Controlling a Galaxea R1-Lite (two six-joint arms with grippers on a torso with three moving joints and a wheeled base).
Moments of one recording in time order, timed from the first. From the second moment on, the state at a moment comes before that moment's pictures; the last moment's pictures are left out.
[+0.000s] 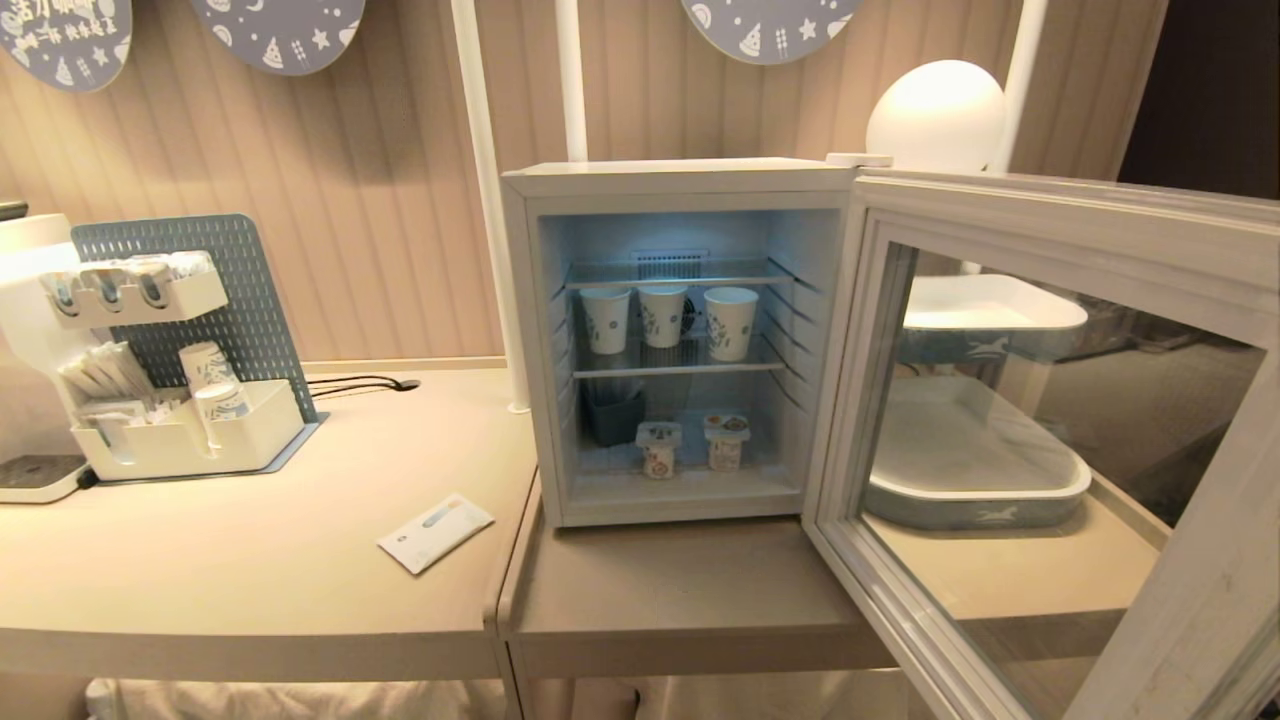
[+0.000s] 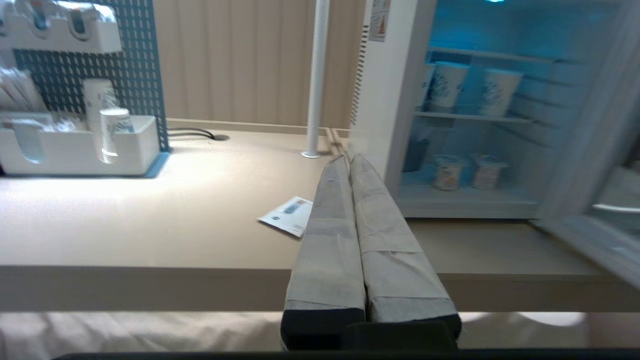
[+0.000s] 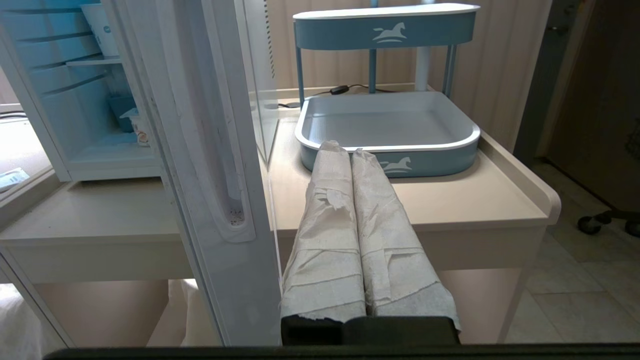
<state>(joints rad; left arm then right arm) 0.00 0.06 -0.26 0.02 -0.04 -0.10 0.00 0.00 0.00 -0.08 0.01 0.00</state>
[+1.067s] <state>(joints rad) 0.00 0.00 0.00 -0.31 -0.01 -0.04 0.00 0.00 0.00 -0.09 0.01 0.00</state>
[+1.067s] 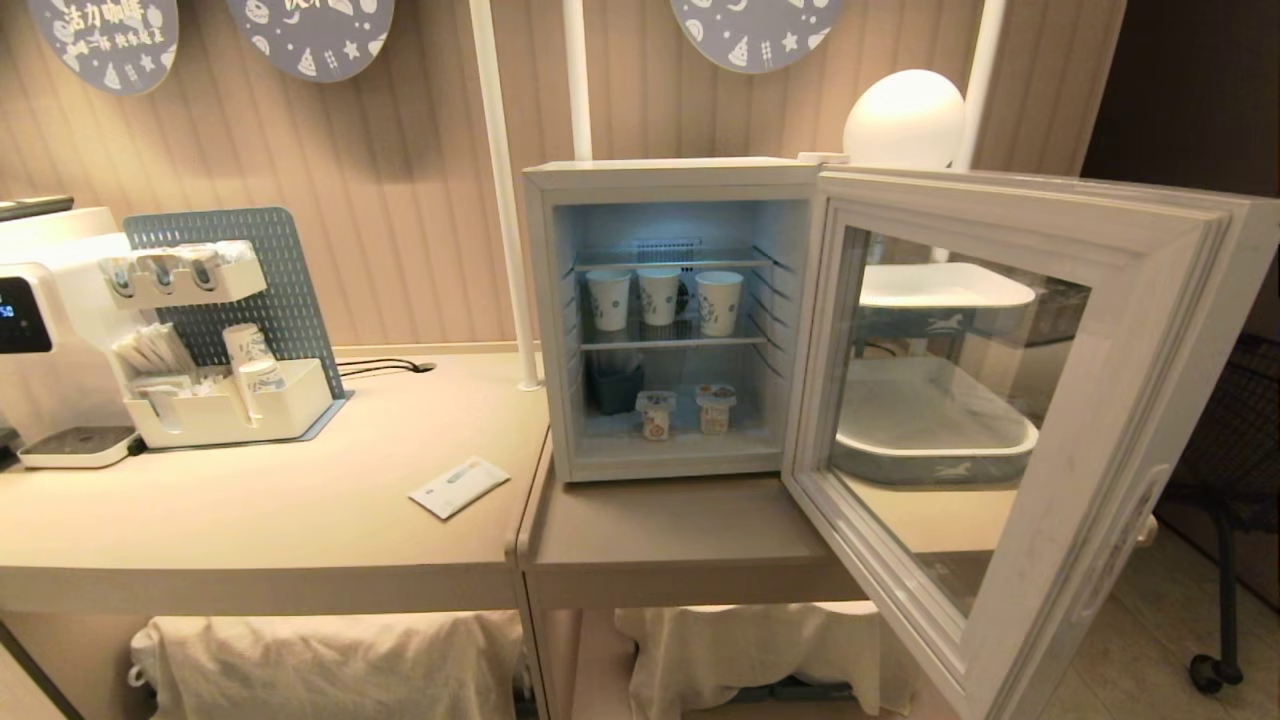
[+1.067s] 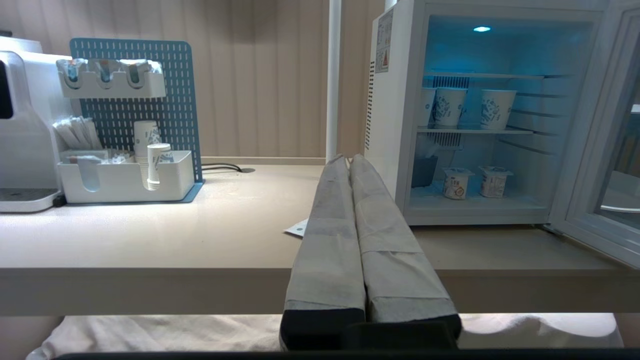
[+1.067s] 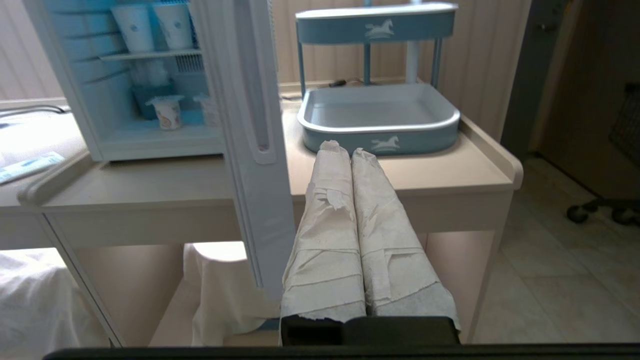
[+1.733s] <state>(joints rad) 0.00 0.00 0.00 -0.31 0.00 -0.06 0.00 0.00 0.00 -0.09 0.01 0.00</state>
